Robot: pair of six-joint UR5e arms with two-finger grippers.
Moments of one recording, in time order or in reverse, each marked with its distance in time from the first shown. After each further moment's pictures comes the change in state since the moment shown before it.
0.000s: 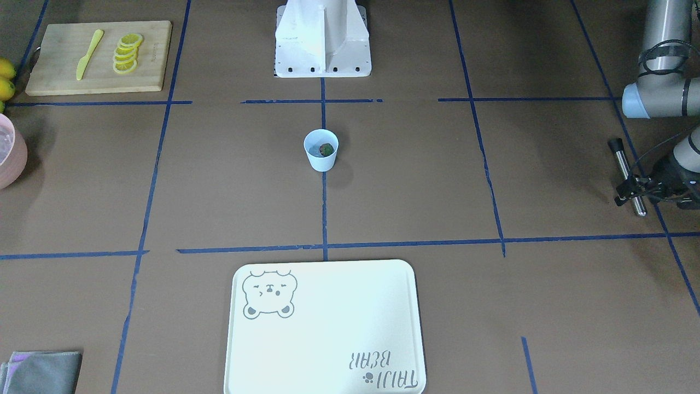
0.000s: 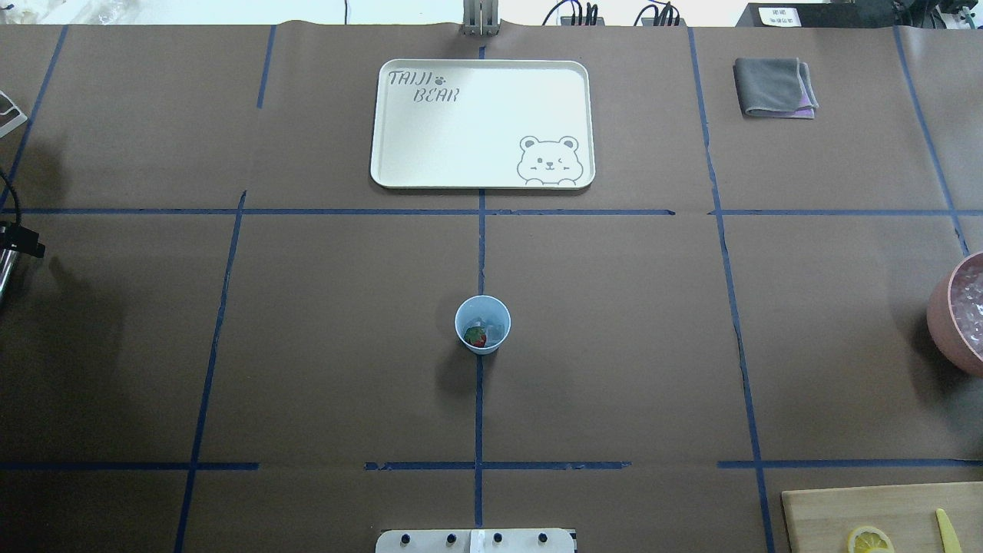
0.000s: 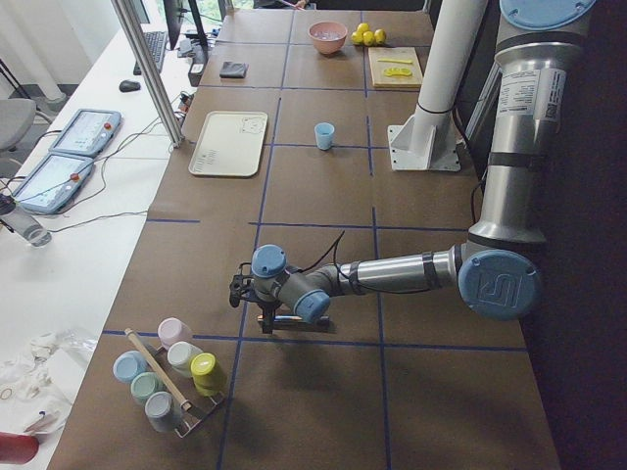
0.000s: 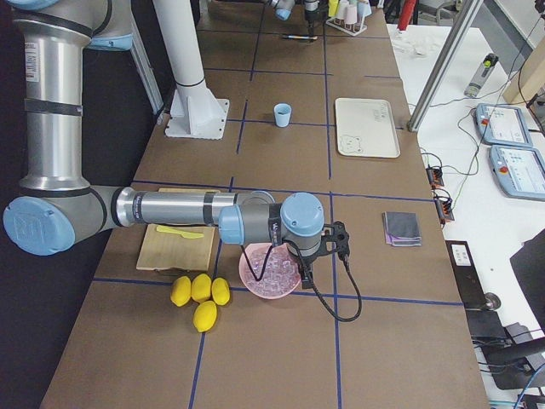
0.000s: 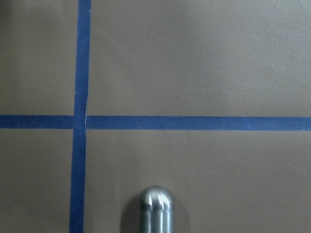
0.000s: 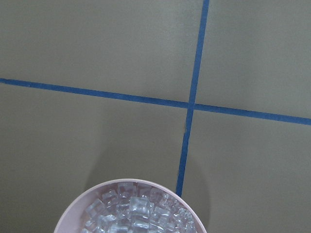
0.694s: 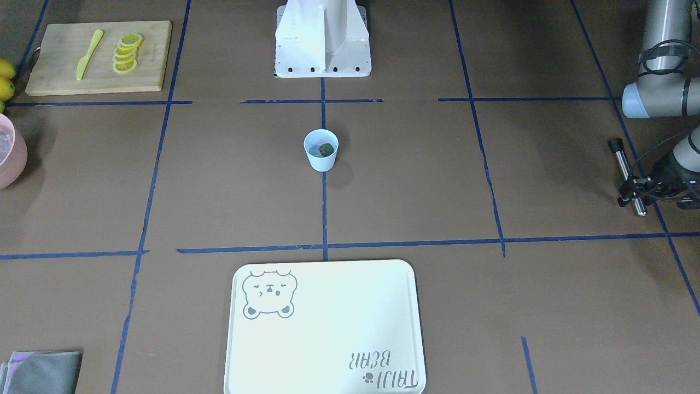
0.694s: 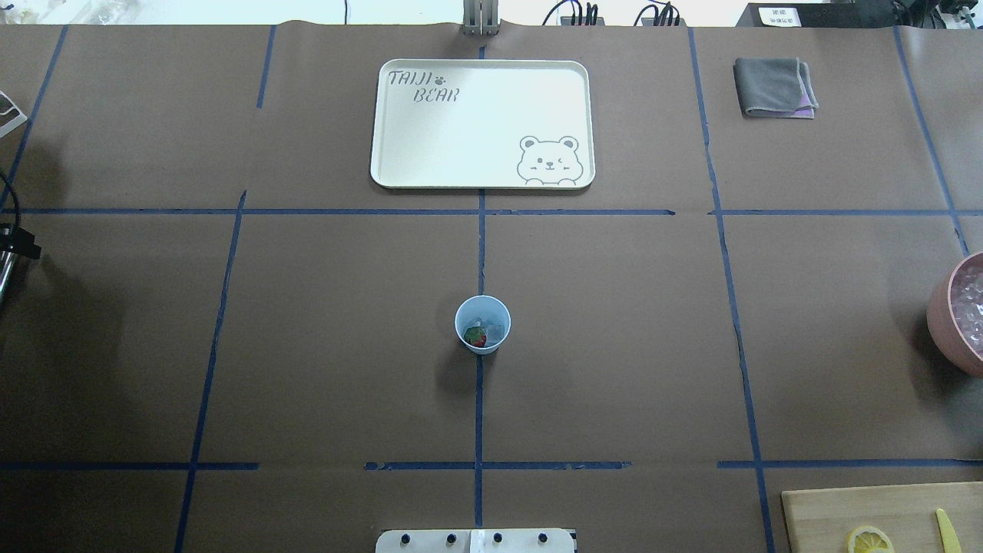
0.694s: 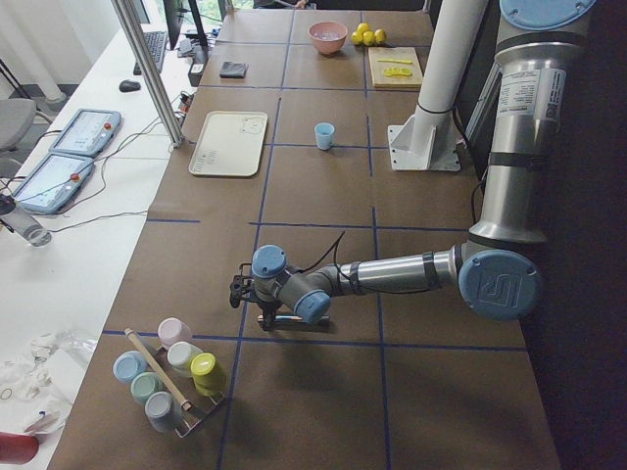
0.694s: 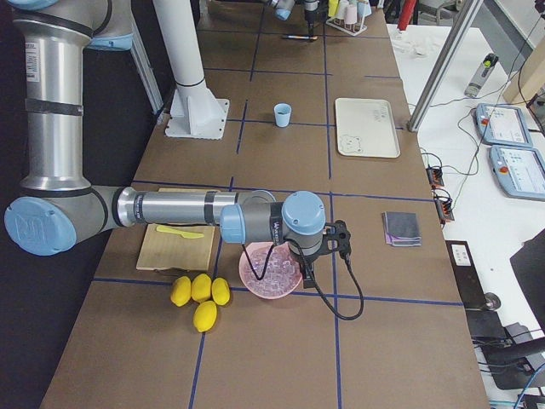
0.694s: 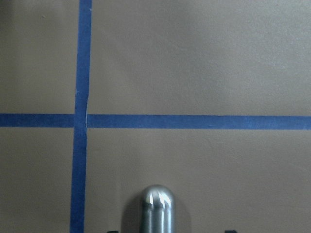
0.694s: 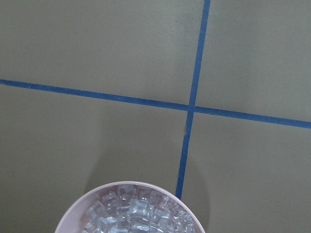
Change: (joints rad) left arm 0.000 0.001 0.000 0.001 -0.002 -0.002; right arm -0.001 0.009 0.000 0.000 -0.003 -0.002
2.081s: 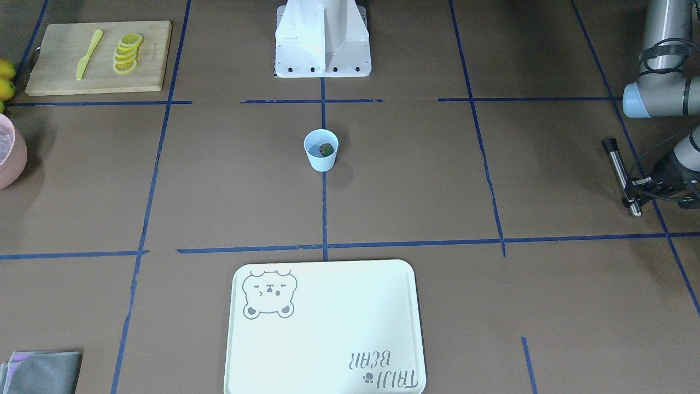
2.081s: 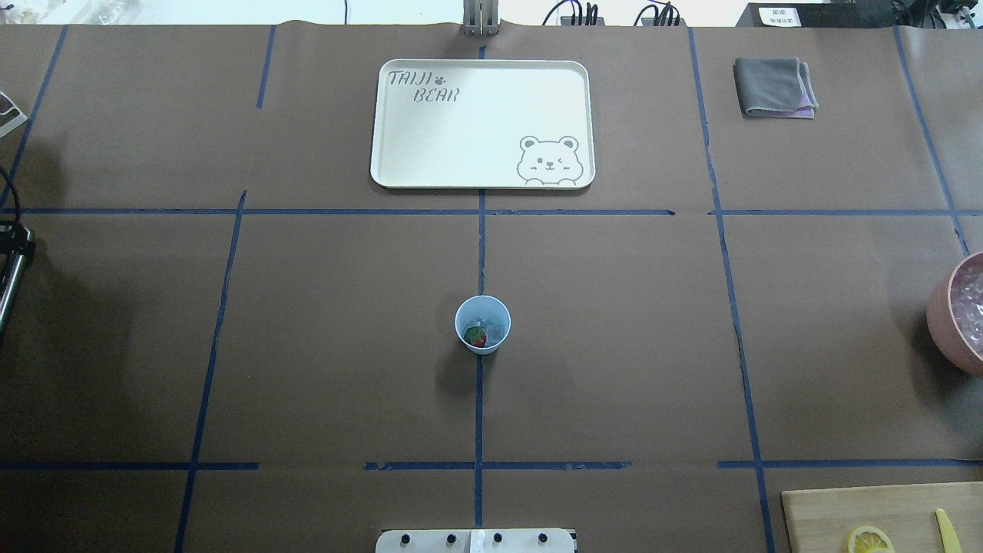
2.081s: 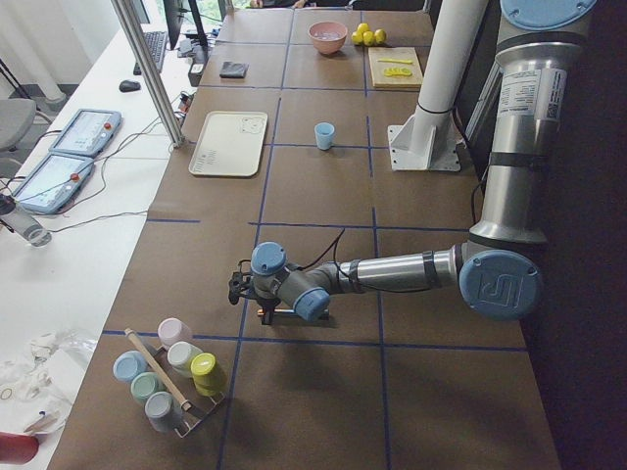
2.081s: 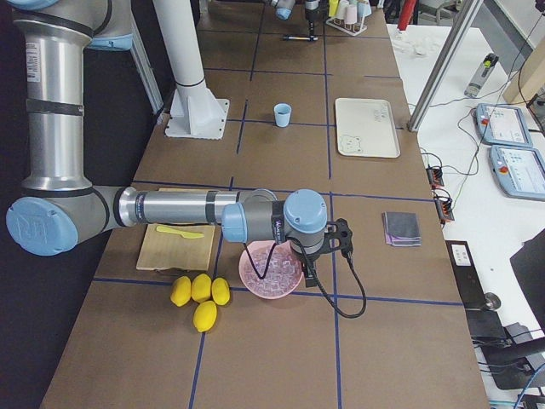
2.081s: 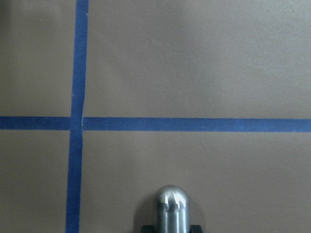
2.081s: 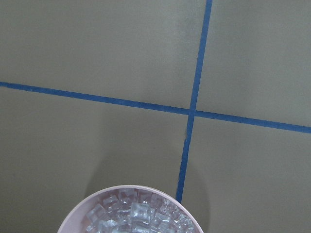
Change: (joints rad) left arm -0.007 0.001 -0.035 0.009 -0.017 -0.004; right arm 0.000 0.006 -0.001 -0.001 -0.001 -0.002
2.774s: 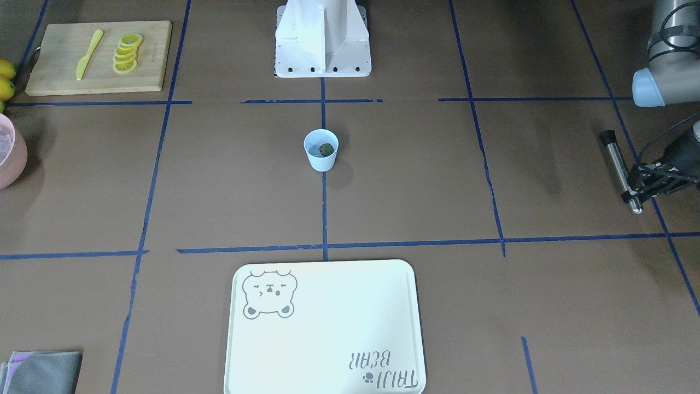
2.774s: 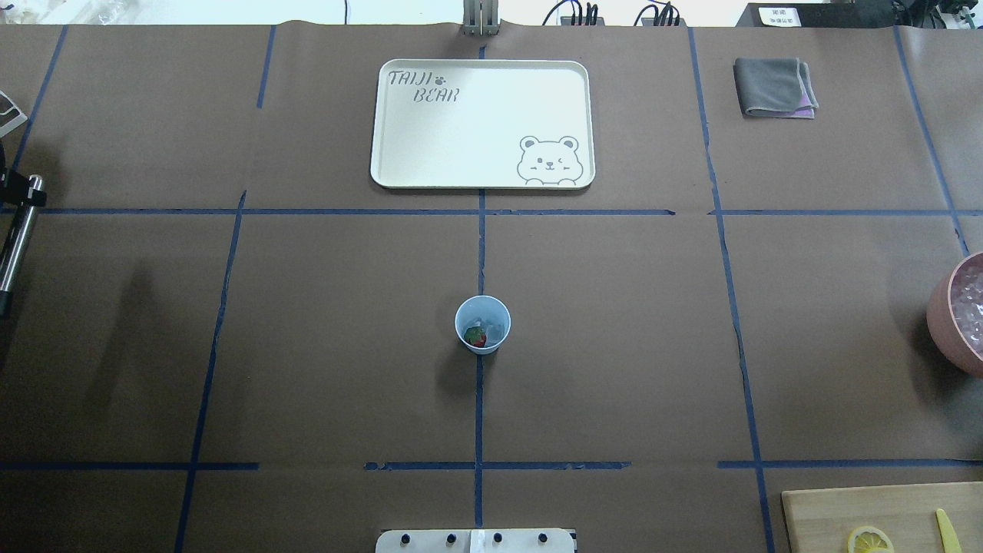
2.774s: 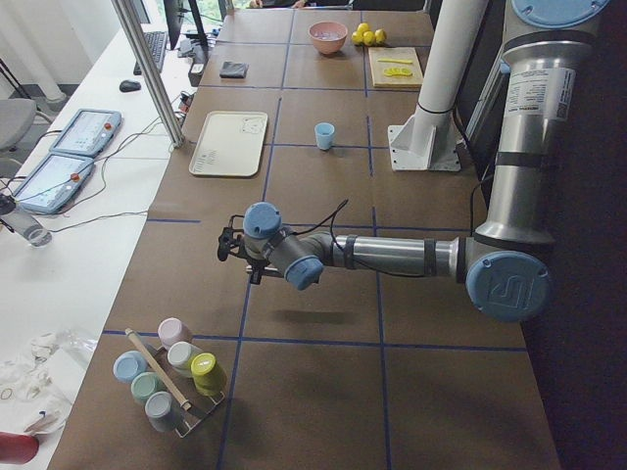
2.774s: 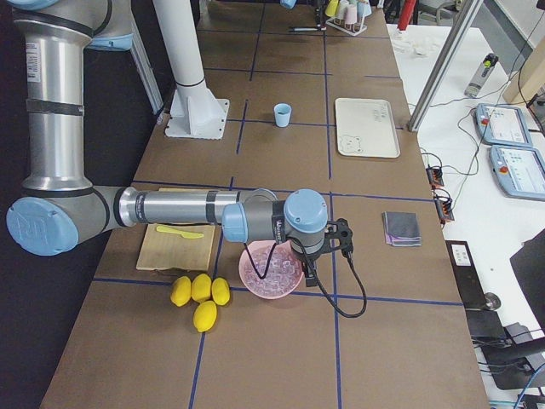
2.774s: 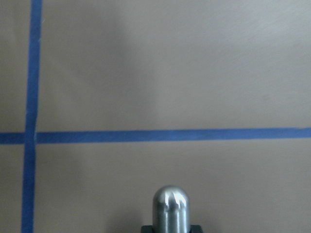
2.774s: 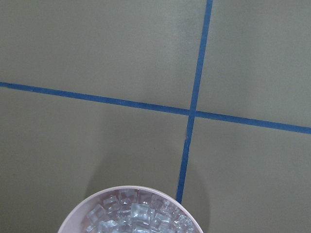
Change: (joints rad) left arm -0.083 -0.007 -0.253 0.054 -0.111 0.021; right arm 0.000 0.001 0.000 0.000 0.000 0.001
